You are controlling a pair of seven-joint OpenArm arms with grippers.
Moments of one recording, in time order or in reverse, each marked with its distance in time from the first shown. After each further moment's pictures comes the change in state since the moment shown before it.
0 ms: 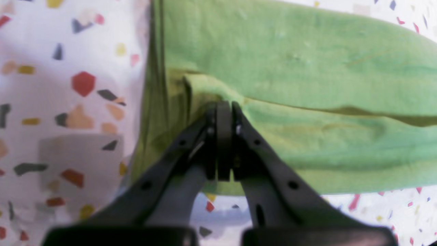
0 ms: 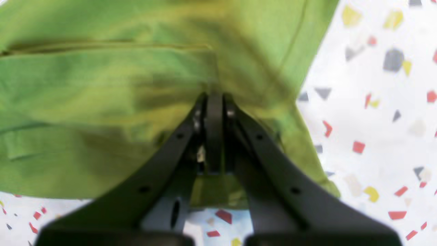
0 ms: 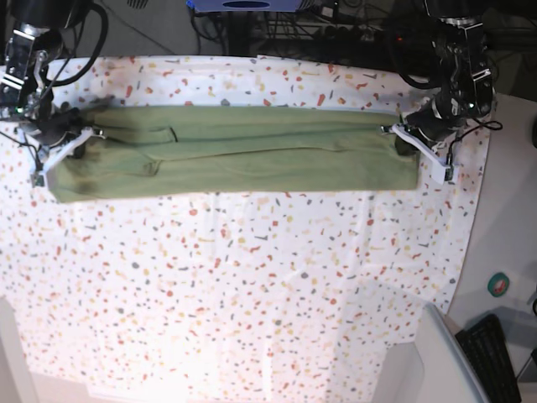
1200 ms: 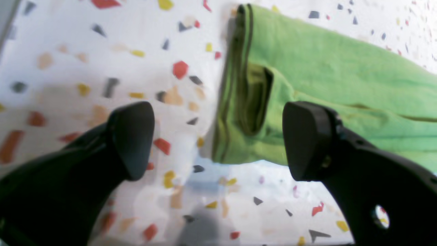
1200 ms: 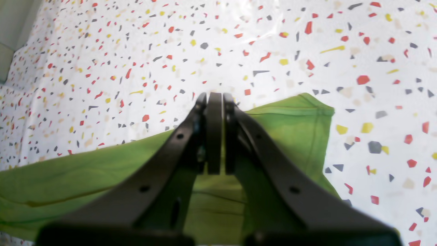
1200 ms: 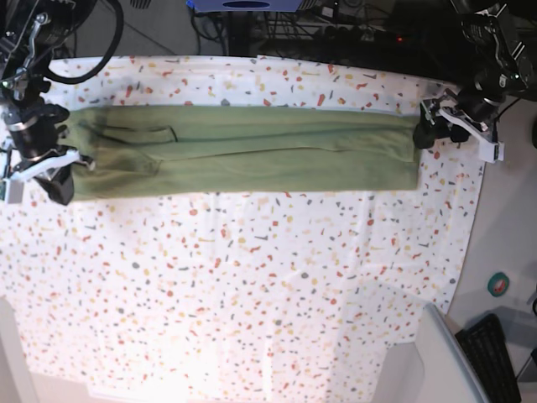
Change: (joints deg) left arm 1.3 -1.4 -17.5 -5.9 -6.8 -20.9 -0.8; right arm -6.6 -8.5 6.0 24.2 16.7 0.0 4.6
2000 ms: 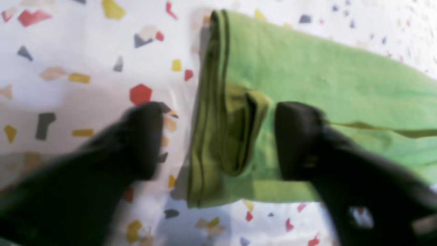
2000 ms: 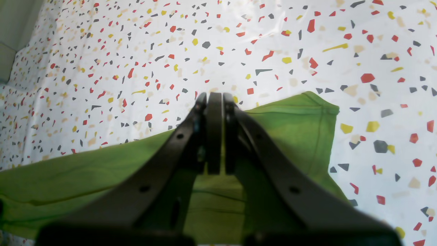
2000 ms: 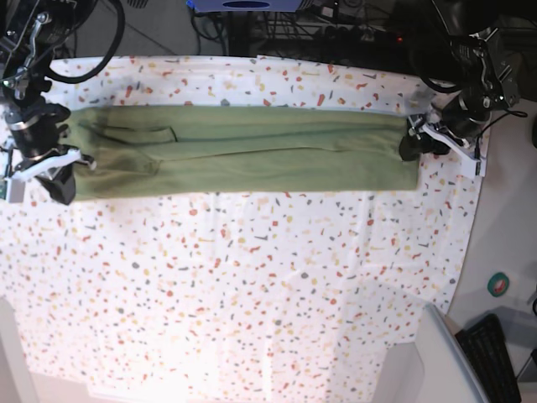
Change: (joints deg) left arm -5.9 0.5 3.4 -7.1 4.5 1.7 -1.4; right arm -0.1 -0.3 0.1 0.0 0.2 0.0 0.0
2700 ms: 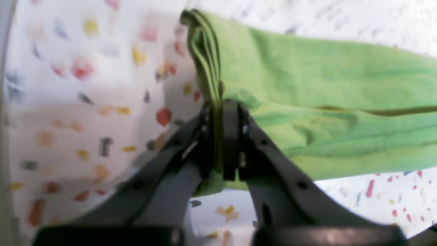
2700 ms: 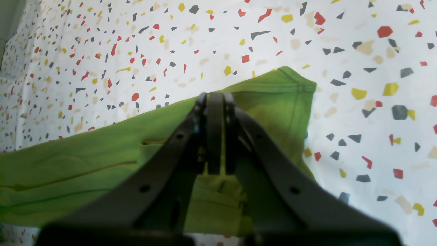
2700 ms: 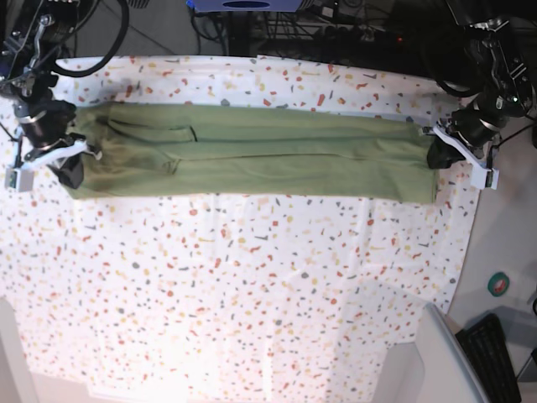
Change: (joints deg) left arm 5.0 -1.0 1.8 16.3 0.8 1.8 1.7; right arm 0.1 0.3 -0.2 -6.0 0.0 0.0 0.0
